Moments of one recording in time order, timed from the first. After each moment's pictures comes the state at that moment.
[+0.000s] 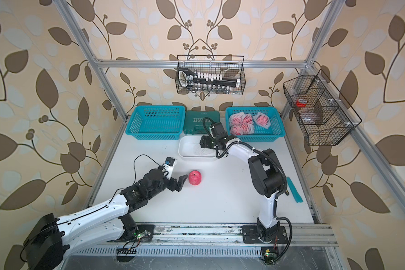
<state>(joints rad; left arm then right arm) -0.76 0.95 0.43 0.01 -0.14 -0.22 0.46 1.90 1.39 -0.29 -0.08 0.49</state>
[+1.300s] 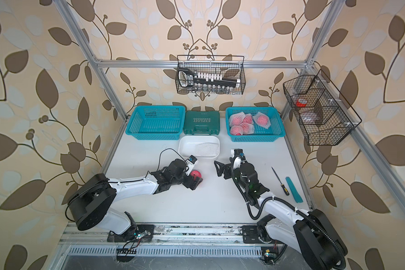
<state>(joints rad) -0.76 1.52 0.67 0.10 0.08 -0.17 0.50 1.09 0.29 0.58 -0.03 0.39</state>
